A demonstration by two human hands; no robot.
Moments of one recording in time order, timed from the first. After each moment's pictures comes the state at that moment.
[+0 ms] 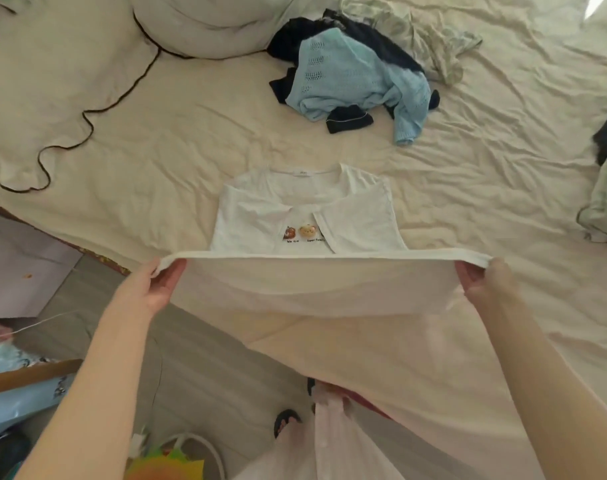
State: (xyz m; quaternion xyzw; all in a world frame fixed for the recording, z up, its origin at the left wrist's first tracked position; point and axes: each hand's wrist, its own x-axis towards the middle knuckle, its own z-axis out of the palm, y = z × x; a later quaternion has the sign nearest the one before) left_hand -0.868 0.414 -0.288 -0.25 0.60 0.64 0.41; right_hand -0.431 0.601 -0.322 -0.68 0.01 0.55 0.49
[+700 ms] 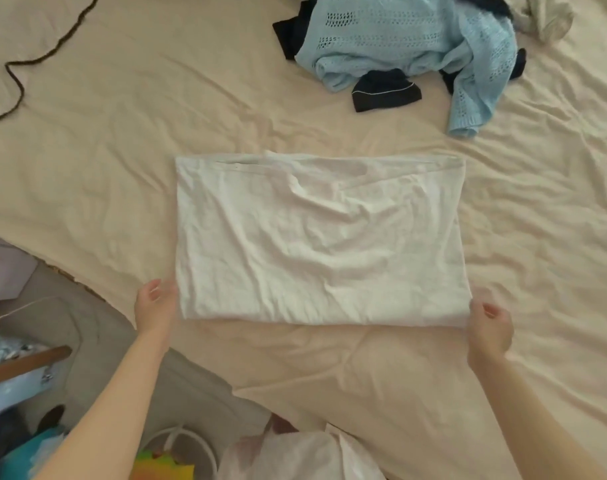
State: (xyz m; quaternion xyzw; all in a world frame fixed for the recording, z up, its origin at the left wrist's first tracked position) left_hand -0.898 0.466 -0.466 -0.09 0.88 0.35 0.30; right_hand -0.462 0.645 -0.487 -0.87 -0.28 0.35 0.19
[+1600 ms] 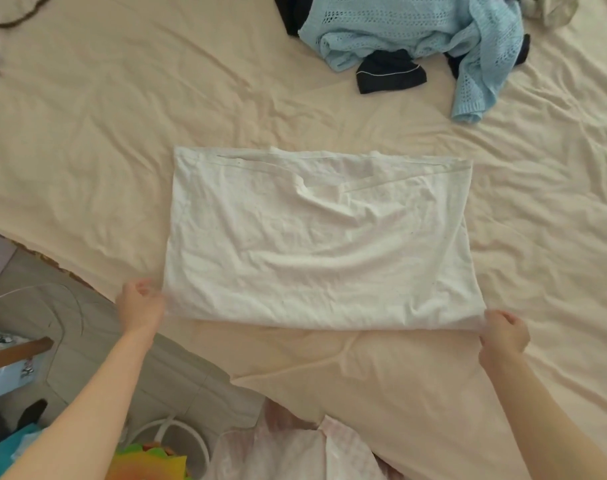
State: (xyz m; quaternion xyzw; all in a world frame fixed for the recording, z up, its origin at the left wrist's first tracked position) left_hand -0.912 0.443 -0.470 0.02 0.94 0.19 0.28; right_hand -0.442 0.633 -0.484 -0.89 -0.16 0.36 0.25
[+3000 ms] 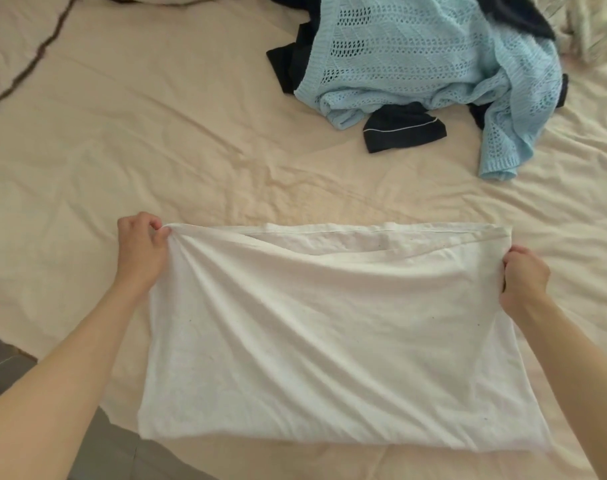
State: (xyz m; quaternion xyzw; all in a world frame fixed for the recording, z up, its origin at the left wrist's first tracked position) left_hand -1.002 0.654 -0.483 0.31 0.92 0.16 0.19; right_hand -0.541 0.834 -0.514 -0.81 -0.24 0.45 0.29
